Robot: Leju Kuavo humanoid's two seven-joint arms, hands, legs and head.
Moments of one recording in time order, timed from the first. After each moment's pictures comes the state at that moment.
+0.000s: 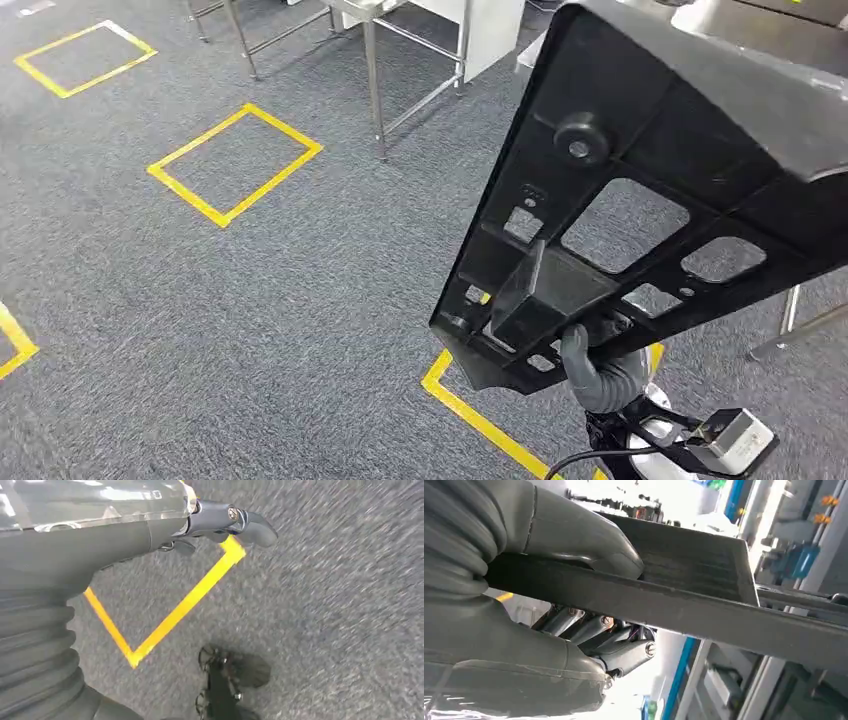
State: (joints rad) left arm -0.10 0.03 1.29 -0.21 -0.94 0.04 -0.26; right arm -0.04 -0.18 0.29 -1.90 -0.01 0.16 -0.70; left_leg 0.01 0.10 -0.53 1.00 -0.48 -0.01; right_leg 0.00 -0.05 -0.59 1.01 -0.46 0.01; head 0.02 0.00
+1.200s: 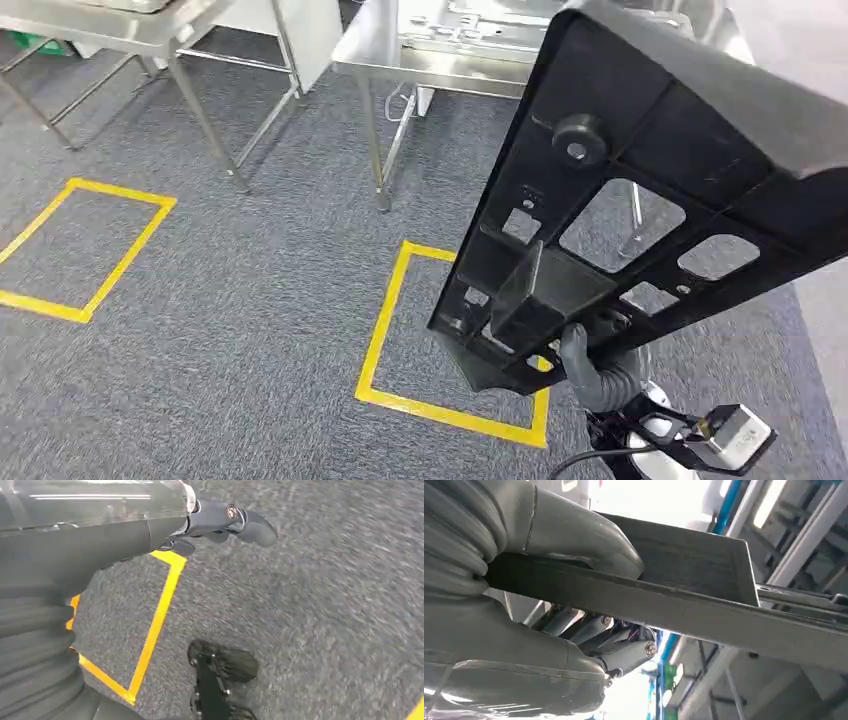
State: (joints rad) left arm -0.10 0.05 1.30 -0.21 -0.95 0.00 -0.28; right arm -0.05 -0.16 0.28 -1.89 -0.01 0.19 -0.70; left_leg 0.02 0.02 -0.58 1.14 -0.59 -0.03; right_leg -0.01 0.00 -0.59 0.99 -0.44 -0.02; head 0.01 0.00
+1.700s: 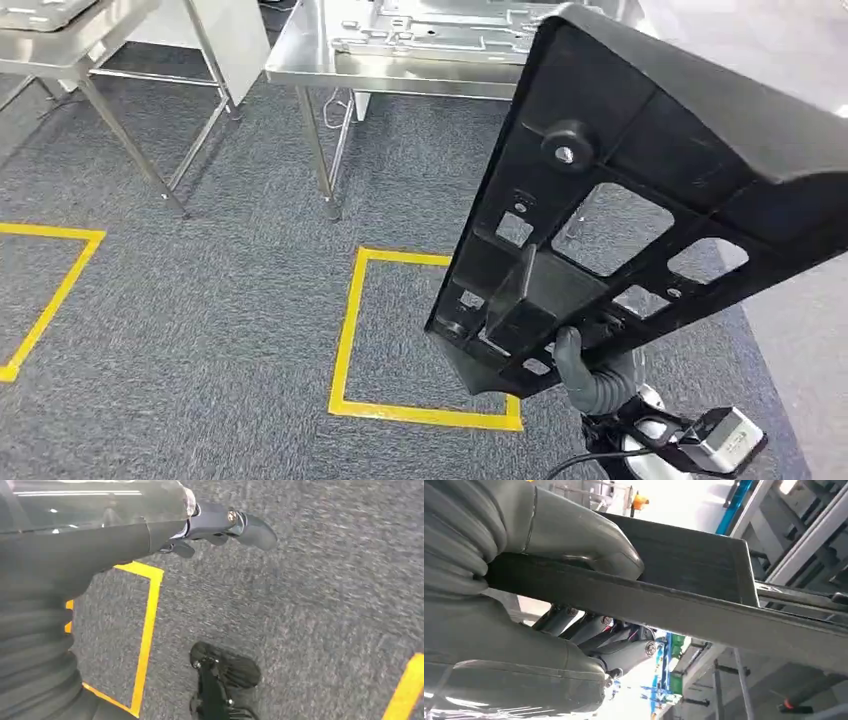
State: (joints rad) left arm -0.11 0.05 1.30 -0.21 -0.96 -0.02 -0.28; right arm -0.05 -0.16 0.29 -1.88 0.00 0.17 -0.70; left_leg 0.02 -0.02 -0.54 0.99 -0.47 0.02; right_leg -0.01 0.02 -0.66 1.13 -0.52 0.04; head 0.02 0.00
